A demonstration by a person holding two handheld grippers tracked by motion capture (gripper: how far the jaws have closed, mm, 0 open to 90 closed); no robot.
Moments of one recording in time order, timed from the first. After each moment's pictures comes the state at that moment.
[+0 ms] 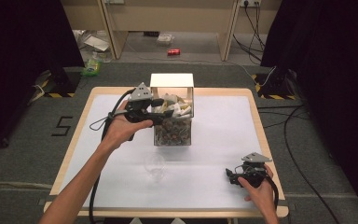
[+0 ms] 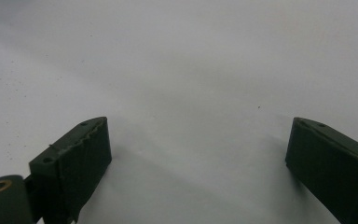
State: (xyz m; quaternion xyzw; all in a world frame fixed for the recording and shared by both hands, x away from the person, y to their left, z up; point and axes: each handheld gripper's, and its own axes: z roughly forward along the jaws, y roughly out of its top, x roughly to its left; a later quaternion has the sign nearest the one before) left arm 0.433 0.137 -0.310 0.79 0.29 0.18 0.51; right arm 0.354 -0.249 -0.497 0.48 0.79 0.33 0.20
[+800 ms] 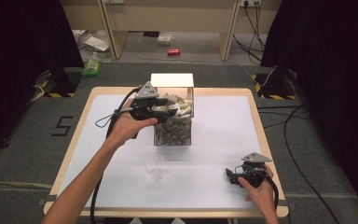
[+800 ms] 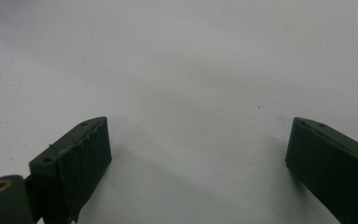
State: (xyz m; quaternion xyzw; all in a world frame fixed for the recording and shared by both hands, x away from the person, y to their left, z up) left arm 0.444 0.126 -0.314 0.80 0.29 0.18 0.50; right arm 0.354 -0.249 -0.497 0.48 0.79 0.33 0.20
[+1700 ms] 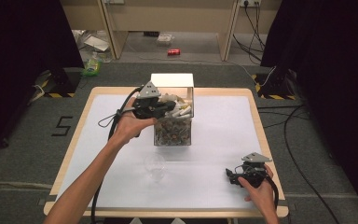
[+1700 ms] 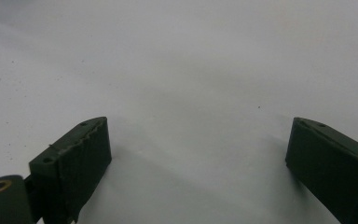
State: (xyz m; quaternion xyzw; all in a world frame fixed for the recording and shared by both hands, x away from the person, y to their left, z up) left arm 0.447 0.123 -0.315 0.79 0.27 0.18 0.51; right arm 0.354 -0.249 -0.497 0.48 0.79 0.33 0.20
